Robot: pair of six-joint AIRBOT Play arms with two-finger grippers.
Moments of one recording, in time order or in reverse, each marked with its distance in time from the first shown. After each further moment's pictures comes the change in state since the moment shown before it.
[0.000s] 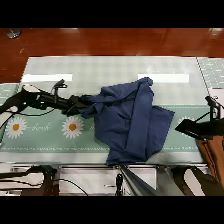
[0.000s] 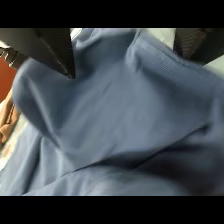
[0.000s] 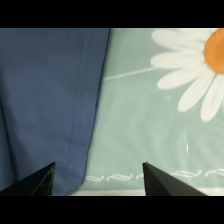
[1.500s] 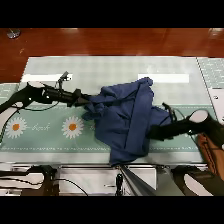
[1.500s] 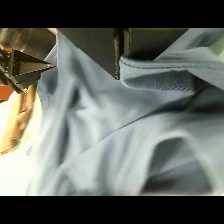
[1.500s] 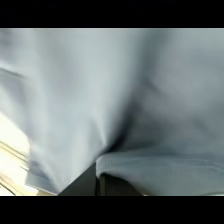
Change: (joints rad) left arm -0.037 -0.029 0.113 -0.122 0.034 0.067; right arm 0.401 -0.259 -0.047 0.434 -0.146 -0.132
